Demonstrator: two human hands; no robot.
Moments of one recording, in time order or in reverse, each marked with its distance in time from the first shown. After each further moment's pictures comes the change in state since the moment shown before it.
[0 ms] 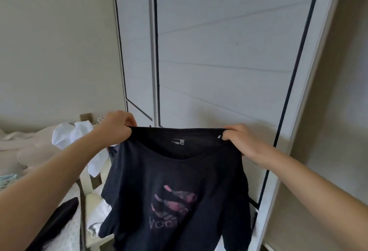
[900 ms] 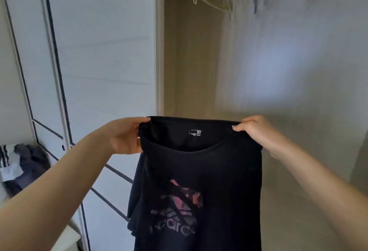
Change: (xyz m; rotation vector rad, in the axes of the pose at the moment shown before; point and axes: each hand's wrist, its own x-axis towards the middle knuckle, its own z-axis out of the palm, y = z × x) left_hand -0.071 0.279 0.068 -1.307 -0.803 -0.211; right_hand -0.199 0.061 -0.249 -0.091 0.554 0.263
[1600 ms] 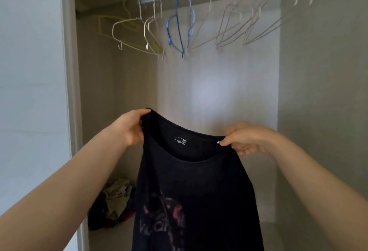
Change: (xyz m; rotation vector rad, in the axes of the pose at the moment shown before) left_hand 0.060 0.081 0.202 -0.043 -0.172 0.214; right_hand -0.006 -0.012 -0.155 -0.173 0.013 0.223
